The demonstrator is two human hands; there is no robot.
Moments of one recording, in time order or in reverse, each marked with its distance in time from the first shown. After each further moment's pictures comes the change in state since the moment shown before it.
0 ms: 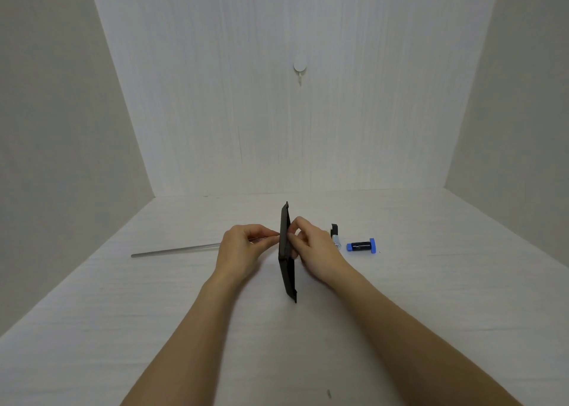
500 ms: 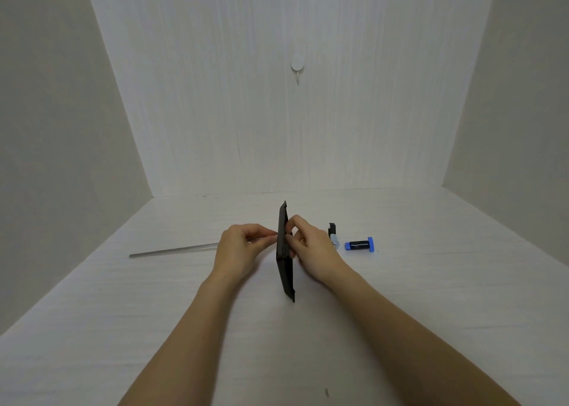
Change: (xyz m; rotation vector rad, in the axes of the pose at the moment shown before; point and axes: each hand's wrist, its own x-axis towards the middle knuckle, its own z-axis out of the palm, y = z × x) left_hand -0.001 0.001 0.000 -0.009 -0.001 0.009; right_hand -0.001 -0.001 0.001 -0.032 0.009 -0.048
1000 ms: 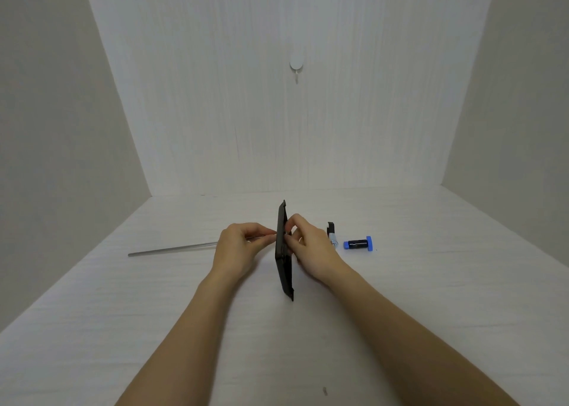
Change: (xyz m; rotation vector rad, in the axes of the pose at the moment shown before) left_hand 0.002 -0.002 0.001 0.001 -0.007 0.005; right_hand 0.001 0.002 0.000 -0.003 -0.003 0.031
